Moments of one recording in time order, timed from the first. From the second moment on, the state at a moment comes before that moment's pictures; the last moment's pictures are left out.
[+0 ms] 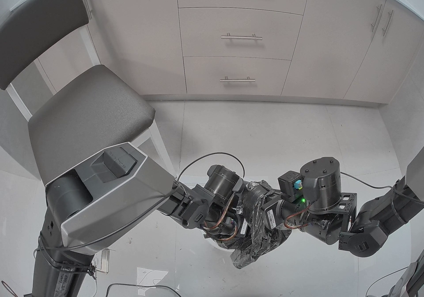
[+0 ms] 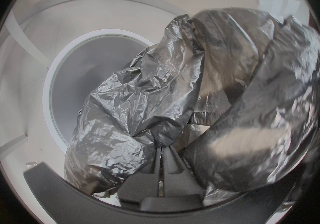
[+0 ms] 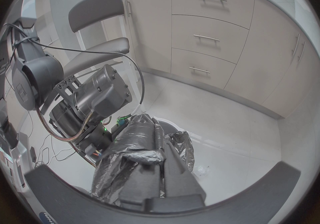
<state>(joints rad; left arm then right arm) -0.74 2.45 -1.41 -0.08 -0.28 -0.36 0.74 1.90 -0.63 -0.82 -0.33 -0.03</state>
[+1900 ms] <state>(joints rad) -0.69 2.22 -1.07 -0.31 -0.30 -0.61 0.73 1.90 -0.64 -0.82 -0.34 -0.02</state>
